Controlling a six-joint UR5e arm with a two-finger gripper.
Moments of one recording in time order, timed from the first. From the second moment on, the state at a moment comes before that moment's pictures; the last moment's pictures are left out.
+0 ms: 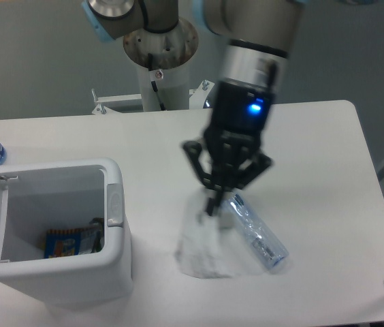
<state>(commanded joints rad) 2.41 -1.73 -1.42 -0.89 0.97 0.09</state>
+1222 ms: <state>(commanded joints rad) 2.32 -1.71 -1.48 -0.89 1.00 0.10</state>
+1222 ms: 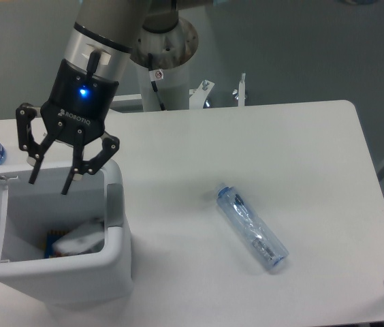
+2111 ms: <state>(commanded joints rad) 2.66 -1.87 -1.45 -0.88 1.30 0.23</state>
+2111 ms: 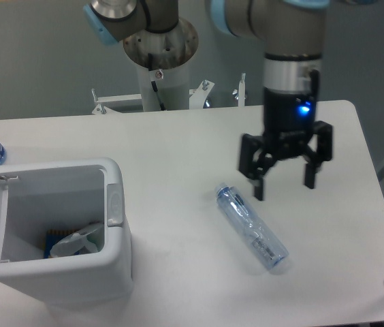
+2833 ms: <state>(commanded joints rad) 2.67 -2.05 -1.43 -0.87 1.38 0.31</state>
